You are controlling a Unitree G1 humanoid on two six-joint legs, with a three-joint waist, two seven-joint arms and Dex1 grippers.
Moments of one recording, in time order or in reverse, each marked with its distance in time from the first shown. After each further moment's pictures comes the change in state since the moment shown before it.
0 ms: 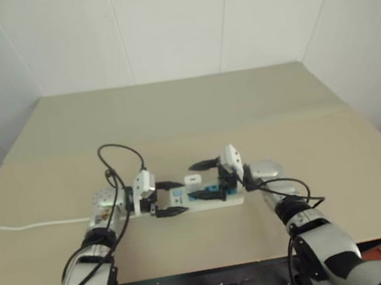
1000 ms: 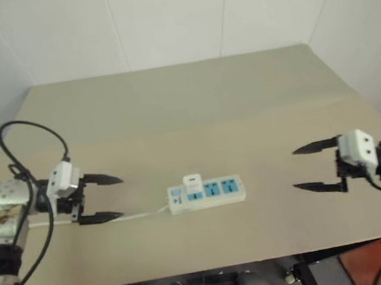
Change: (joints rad) left arm 0.212 0.622 0.005 -0.514 -0.323 0.287 -0.057; right arm 0.470 -0.800 -0.341 -0.653 0.132 0.144 0.115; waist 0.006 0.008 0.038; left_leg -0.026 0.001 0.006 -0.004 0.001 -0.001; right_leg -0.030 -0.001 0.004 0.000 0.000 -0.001
